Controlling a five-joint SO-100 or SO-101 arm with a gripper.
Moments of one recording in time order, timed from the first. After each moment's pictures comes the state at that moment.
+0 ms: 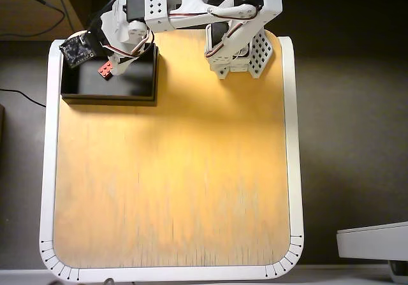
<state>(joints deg) 88.5 110.9 119.8 53.0 207.6</state>
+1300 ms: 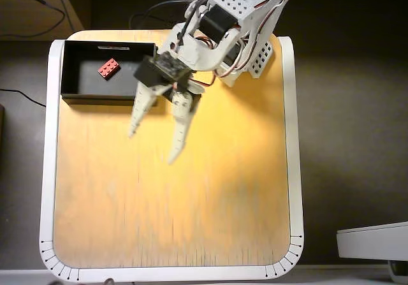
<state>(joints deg) 34.3 149.3 119.8 47.9 178.7</state>
